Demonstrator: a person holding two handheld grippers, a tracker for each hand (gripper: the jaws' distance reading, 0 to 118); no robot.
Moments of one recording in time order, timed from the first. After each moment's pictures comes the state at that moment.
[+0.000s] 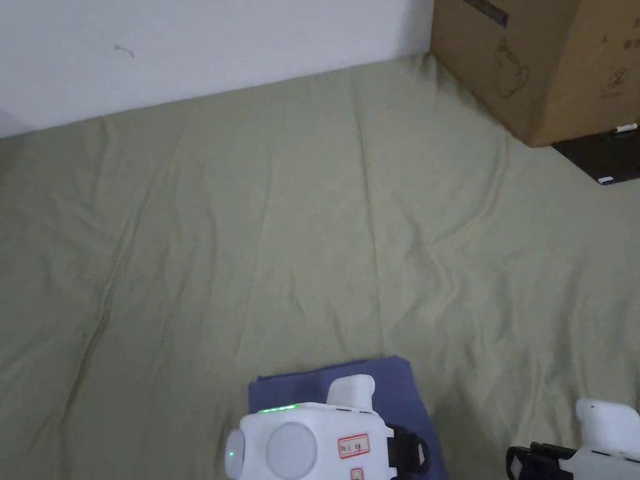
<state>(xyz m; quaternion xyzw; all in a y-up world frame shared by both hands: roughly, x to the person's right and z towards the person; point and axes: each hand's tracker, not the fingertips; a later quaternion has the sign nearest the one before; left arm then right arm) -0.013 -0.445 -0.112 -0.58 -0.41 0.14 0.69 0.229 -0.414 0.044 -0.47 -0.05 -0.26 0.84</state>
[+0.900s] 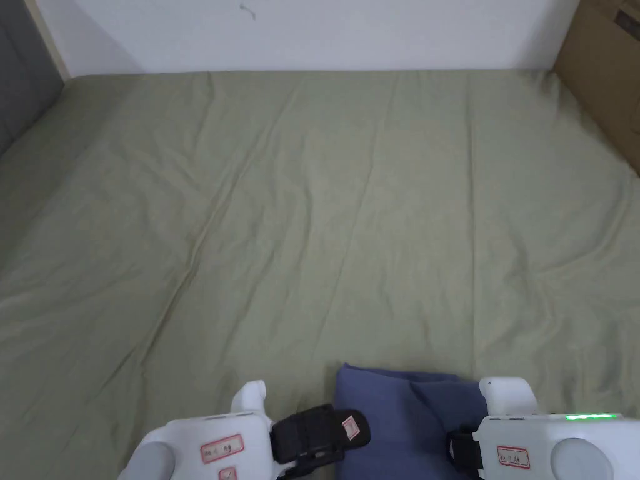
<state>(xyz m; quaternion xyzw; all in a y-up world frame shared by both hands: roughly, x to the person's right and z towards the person) -0.201 -0.502 -0.157 -0.52 -0.35 0.39 0.67 0.125 -0.462 -0.101 -0.55 0.06 -0.11 0.82</state>
